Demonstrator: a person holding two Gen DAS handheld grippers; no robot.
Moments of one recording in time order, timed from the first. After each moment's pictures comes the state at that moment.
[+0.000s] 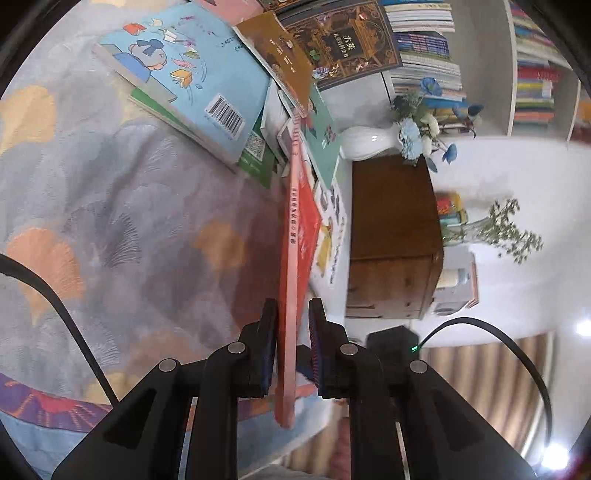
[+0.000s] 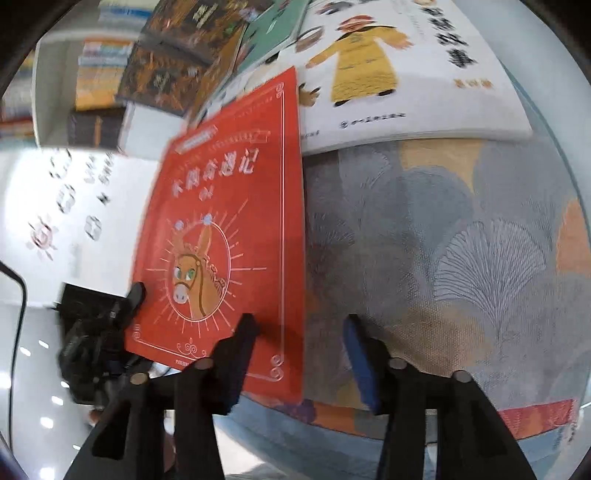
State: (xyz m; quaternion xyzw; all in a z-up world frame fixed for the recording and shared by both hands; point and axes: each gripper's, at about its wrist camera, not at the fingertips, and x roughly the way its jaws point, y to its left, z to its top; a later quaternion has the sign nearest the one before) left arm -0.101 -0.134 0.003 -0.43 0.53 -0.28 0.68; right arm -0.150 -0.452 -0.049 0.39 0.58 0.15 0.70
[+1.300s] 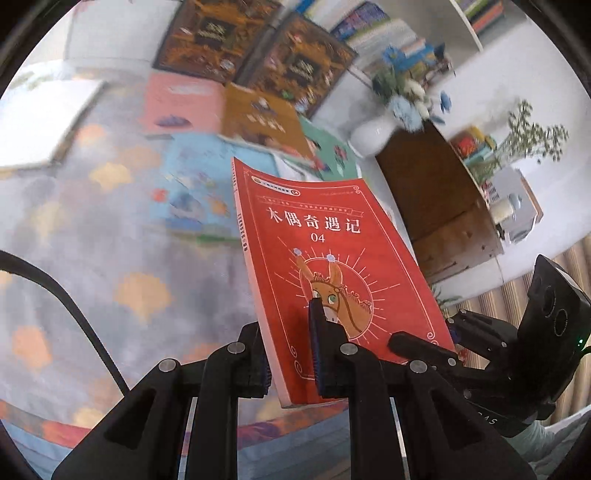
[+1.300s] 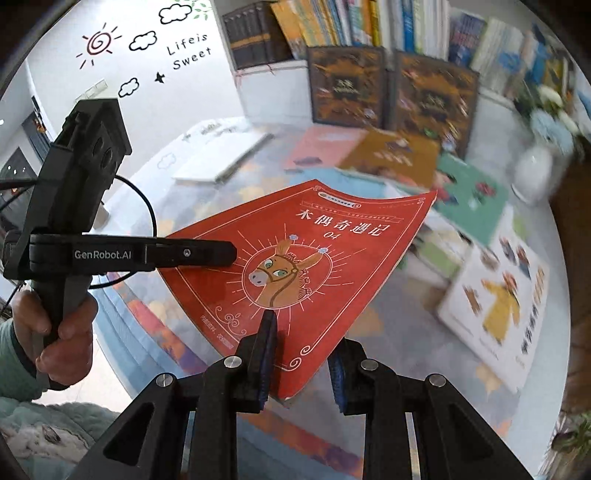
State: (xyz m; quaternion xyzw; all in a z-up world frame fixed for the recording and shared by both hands) left arm -0.081 -0.060 0.097 -0.17 0.50 -0.27 0.81; right arm -0.136 -0.266 0.101 -0.02 0.47 0.20 0.86
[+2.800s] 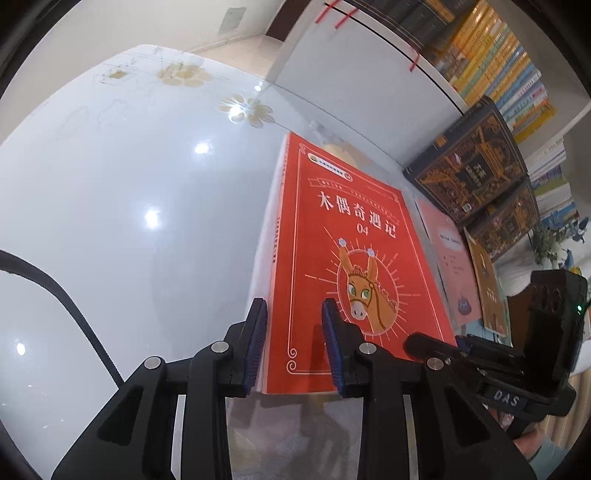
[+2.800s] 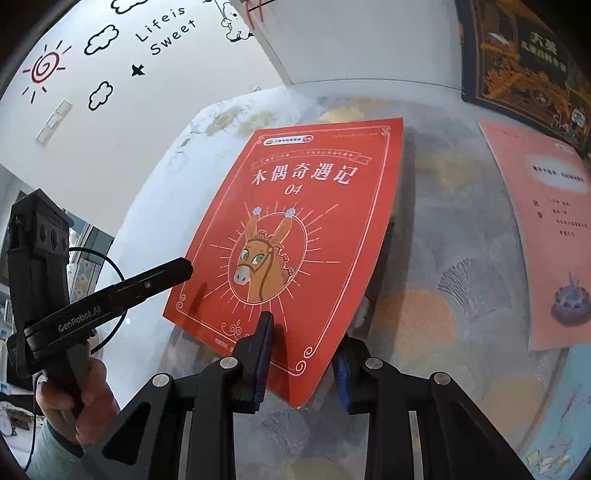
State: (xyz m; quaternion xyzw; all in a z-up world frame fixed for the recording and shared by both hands) left arm 0.133 0.261 0.020 -0.22 0.49 -0.08 0.84; right arm 0.168 0.040 -0.017 0.06 0.56 0.25 0.79
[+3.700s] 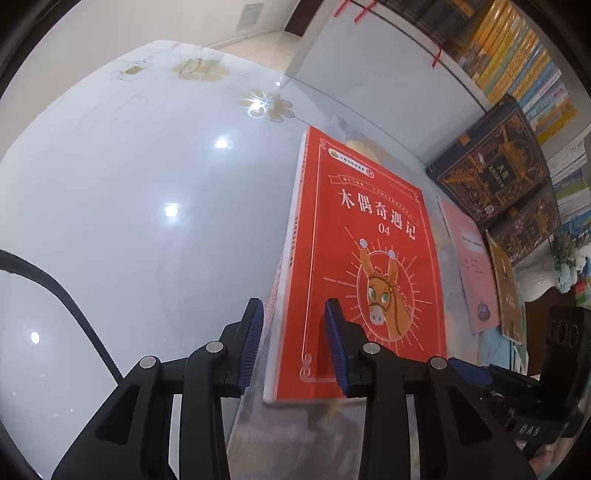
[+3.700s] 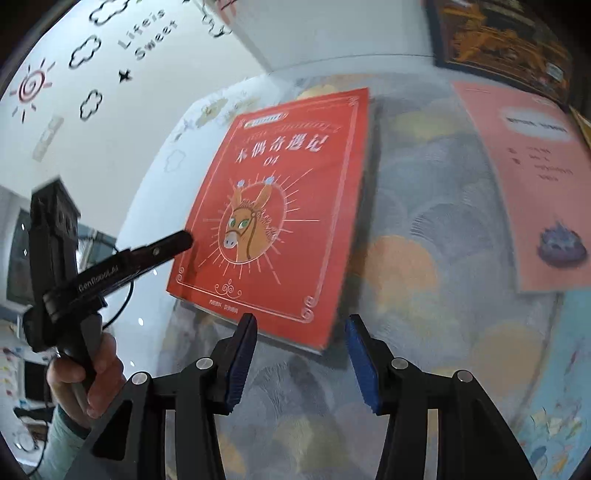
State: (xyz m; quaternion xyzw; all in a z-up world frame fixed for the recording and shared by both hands) left arm 0.133 0.257 0.020 -0.21 0.50 -0.04 0.84; right arm 0.149 -0.005 -0.016 0.12 0.59 0.24 0.77
